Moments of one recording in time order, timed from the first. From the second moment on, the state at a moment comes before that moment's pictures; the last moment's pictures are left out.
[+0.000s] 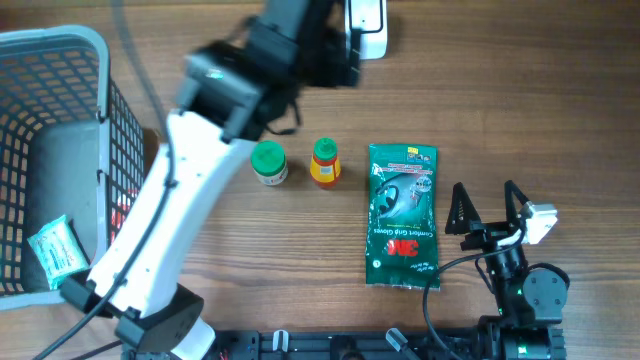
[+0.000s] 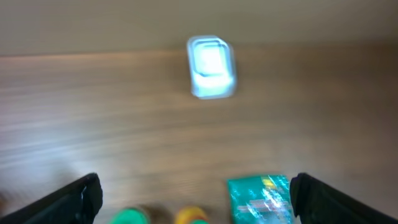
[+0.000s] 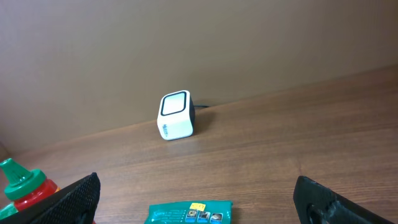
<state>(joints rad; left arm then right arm) -0.55 1.75 2.20 -1.20 -0.24 -0.39 -0.02 0.01 0.01 0.01 -0.16 0.30</state>
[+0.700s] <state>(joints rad) 0.52 1.67 2.03 -1.65 -0.37 -0.97 -0.02 0.01 0.01 0.01 -0.16 0.30</state>
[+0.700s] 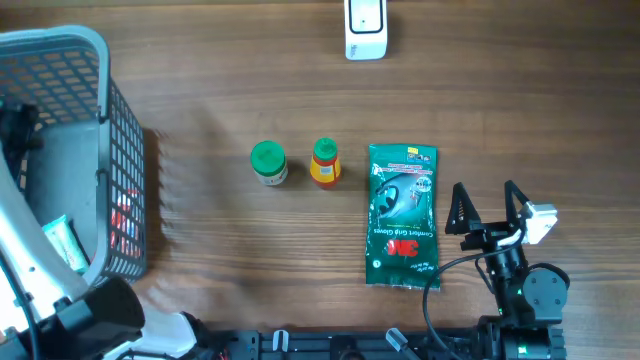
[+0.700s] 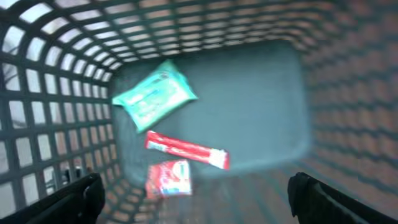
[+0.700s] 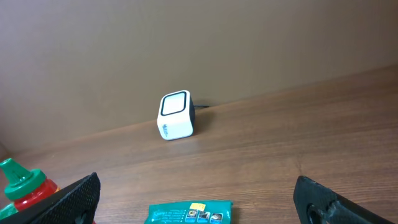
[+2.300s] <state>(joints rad) 0.80 1.67 0.98 -0.59 -0.30 -0.18 -0.02 0.01 0.01 0.01 -0.16 0.30</state>
